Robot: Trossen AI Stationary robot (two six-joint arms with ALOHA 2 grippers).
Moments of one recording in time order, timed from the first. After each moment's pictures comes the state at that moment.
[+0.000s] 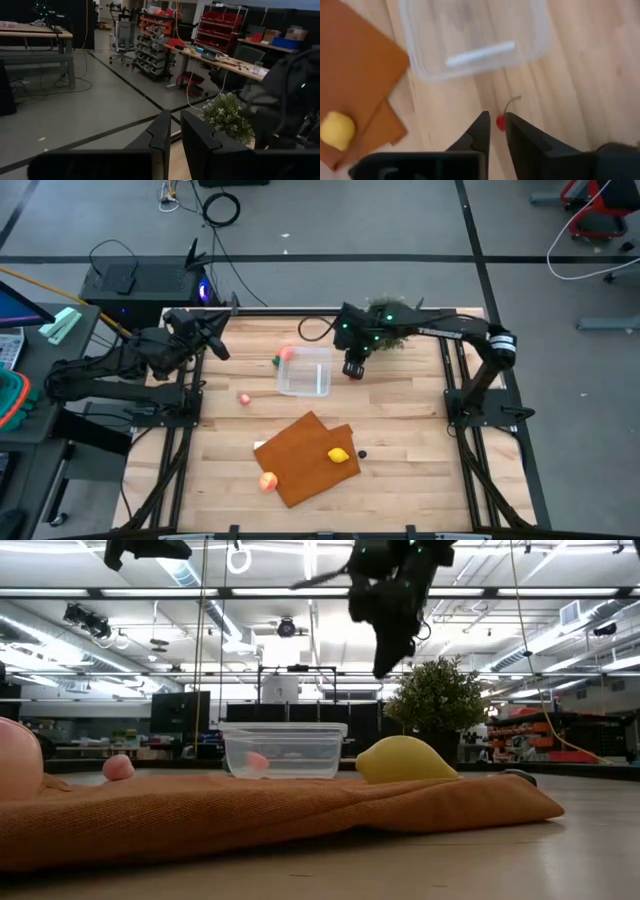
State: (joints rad) left arm 0.06 0.61 0.81 -0.27 -0.81 -0.25; right arm -0.32 1.72 1.51 -0.99 -0.14 -0.02
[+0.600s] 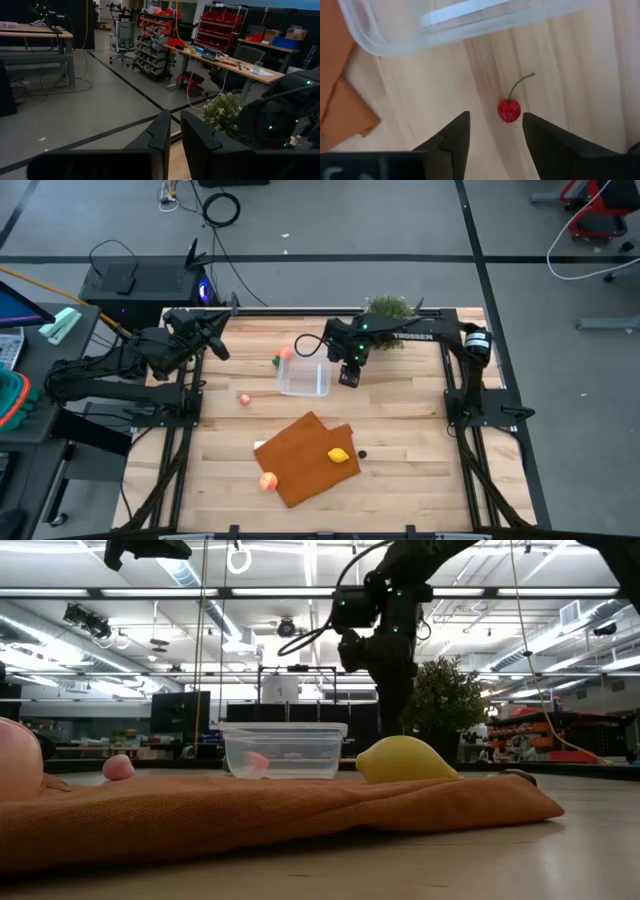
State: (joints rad) left arm 0.06 0.61 0.81 -0.27 -0.81 -0.25; right arm -0.32 1.90 1.51 -1.01 -0.14 -0.04
